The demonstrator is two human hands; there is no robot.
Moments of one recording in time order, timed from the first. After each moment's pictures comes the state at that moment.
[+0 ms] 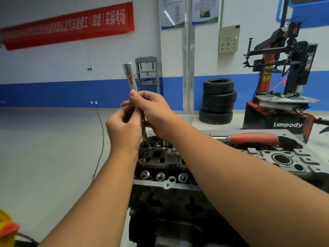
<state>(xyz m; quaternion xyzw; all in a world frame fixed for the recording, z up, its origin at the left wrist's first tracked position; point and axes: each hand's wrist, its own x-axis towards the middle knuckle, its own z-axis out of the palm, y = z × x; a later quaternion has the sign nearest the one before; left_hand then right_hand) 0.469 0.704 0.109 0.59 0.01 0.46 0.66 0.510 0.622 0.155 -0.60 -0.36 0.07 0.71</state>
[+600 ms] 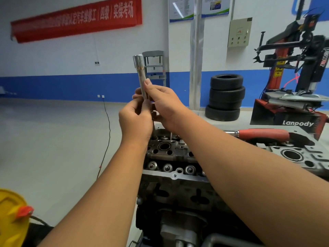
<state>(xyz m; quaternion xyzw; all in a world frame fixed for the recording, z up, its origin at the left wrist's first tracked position) 0.469 0.702 0.111 0.62 0.02 0.45 0.64 0.512 0.622 0.157 -0.61 -0.33 0.09 0.71</state>
